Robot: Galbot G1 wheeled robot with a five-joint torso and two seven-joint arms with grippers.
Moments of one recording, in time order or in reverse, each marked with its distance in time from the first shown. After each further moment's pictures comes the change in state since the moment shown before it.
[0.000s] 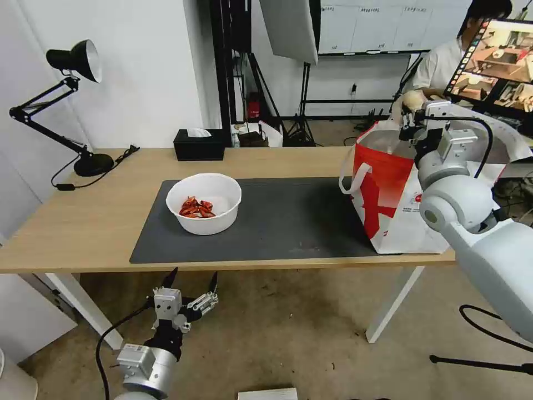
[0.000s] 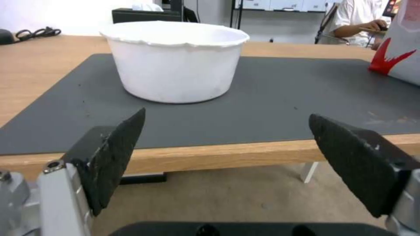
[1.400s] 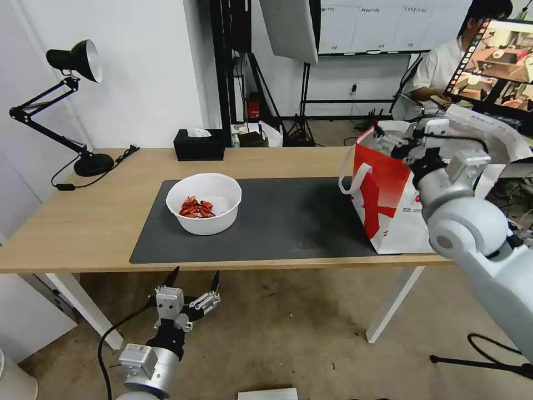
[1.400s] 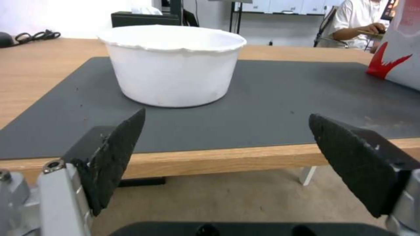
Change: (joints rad) left arm -0.002 -0.014 0.007 -0.007 0.013 0.001 0.000; right arm -0.279 -0.055 0.147 0.251 0.186 0.069 -0.103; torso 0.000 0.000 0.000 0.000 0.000
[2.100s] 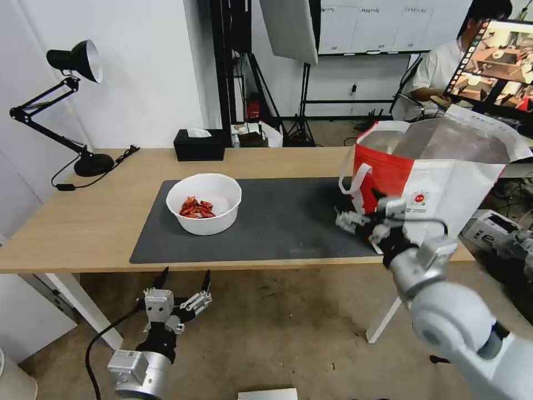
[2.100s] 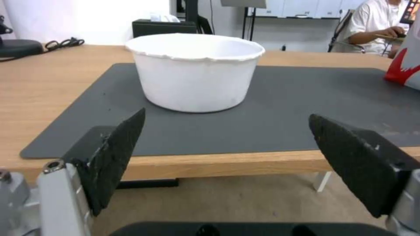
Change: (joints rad) left arm 0.047 -0.035 -0.044 -0.030 0.019 -0.019 0.001; right arm -0.481 0.110 0.035 0.164 -0.228 0.042 -0.027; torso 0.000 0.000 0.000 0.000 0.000
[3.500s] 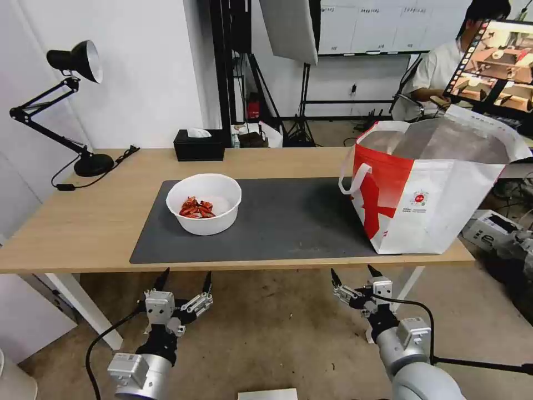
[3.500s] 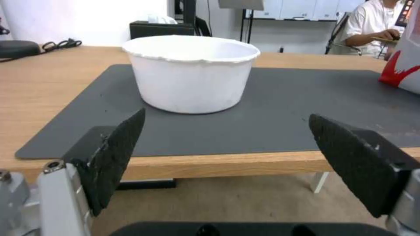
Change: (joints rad) left arm 0.009 -0.005 0.009 -0.004 0.006 -0.011 0.002; right arm -0.276 0.182 -0.003 -0.112 -0.188 0.102 -0.036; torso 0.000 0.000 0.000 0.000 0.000
